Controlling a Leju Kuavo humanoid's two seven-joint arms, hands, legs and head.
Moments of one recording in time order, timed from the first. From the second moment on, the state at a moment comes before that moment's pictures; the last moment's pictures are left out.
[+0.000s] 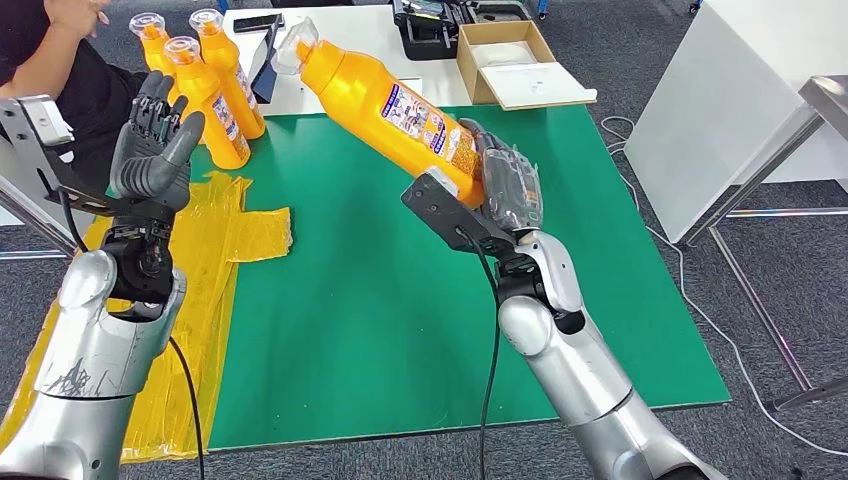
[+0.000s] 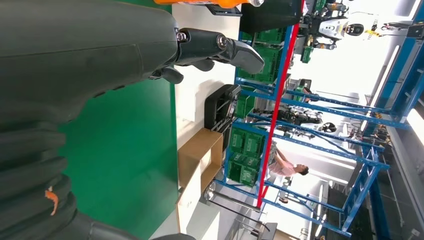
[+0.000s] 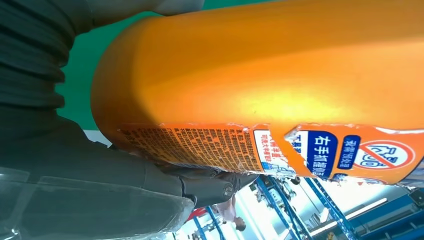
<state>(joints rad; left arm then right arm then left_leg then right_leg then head) -0.60 0.16 -0.26 -1.51 0.55 0.25 0.04 -0.57 0.01 0.54 -1.49 0.70 -0.23 0.34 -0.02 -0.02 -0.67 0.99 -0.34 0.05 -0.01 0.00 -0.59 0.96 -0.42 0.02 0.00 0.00</state>
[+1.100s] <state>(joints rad) -0.62 0.07 -0.47 -1.60 0.78 0.25 0.15 -0.62 0.09 0.56 -1.39 0.84 -0.26 0.37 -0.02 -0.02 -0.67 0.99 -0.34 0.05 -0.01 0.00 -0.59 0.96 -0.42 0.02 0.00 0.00</state>
